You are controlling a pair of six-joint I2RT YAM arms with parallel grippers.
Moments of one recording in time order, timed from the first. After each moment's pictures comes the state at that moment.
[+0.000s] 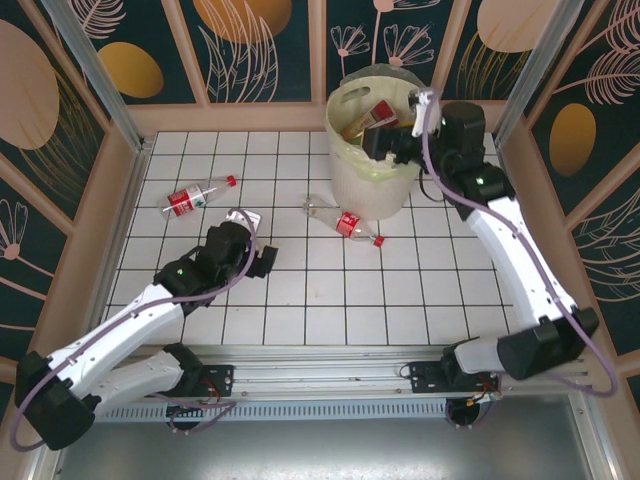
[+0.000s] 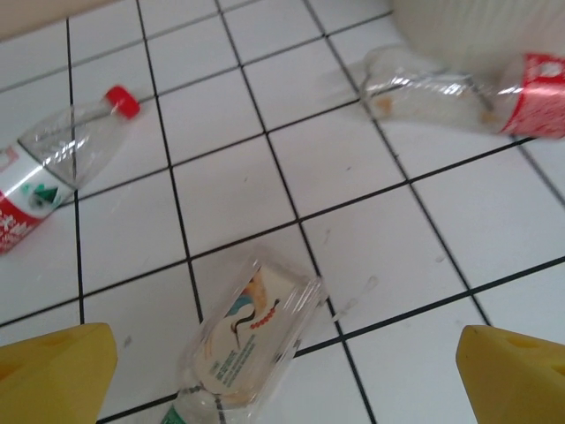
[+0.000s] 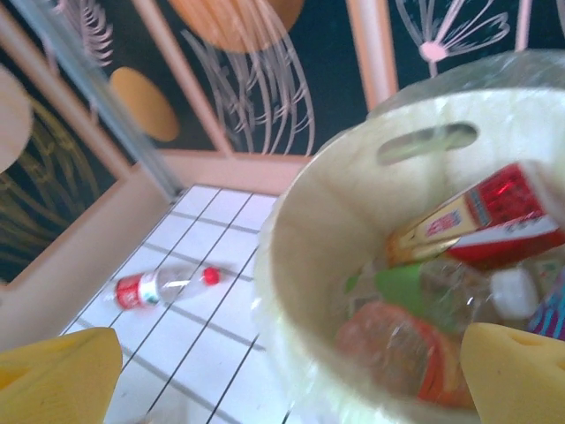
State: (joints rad) left arm -0.68 1.01 0.78 -0.52 -0.35 -0.17; right arm 0.34 1.30 1.45 -0.41 -0.33 0.24
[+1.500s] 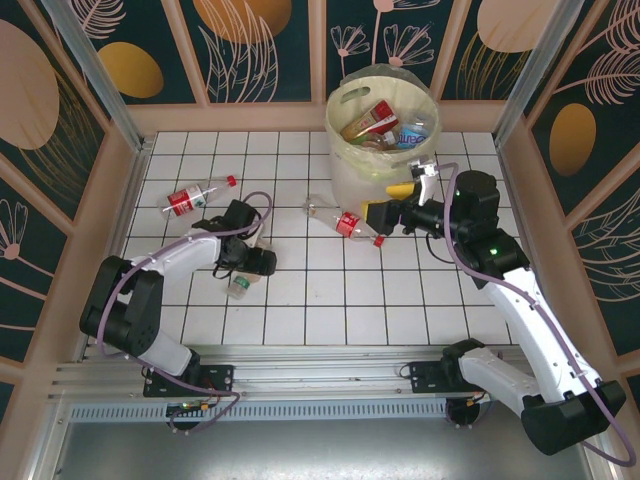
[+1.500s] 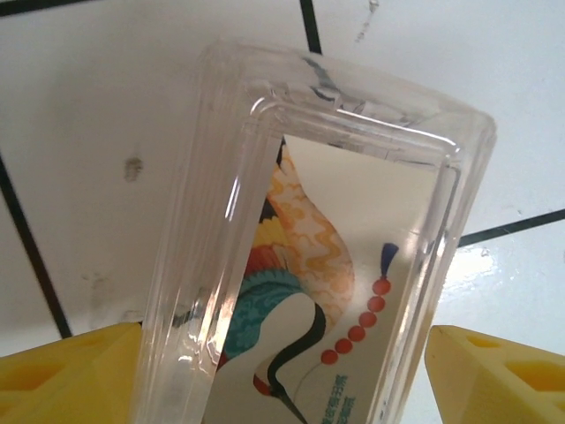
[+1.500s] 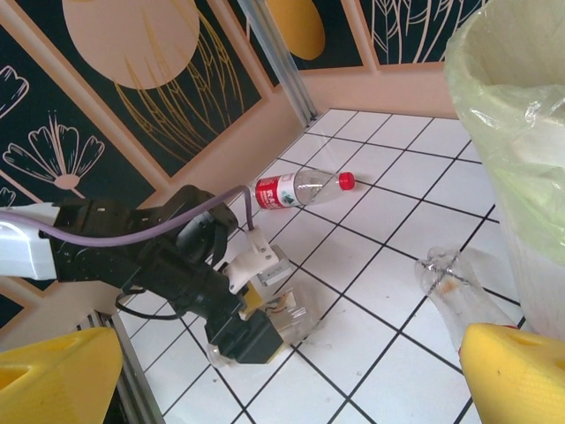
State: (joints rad) left arm -0.41 1.55 0.89 -0.61 0.10 -0.23; right arm 0.36 0.95 1.02 -0.33 -0.63 0.29
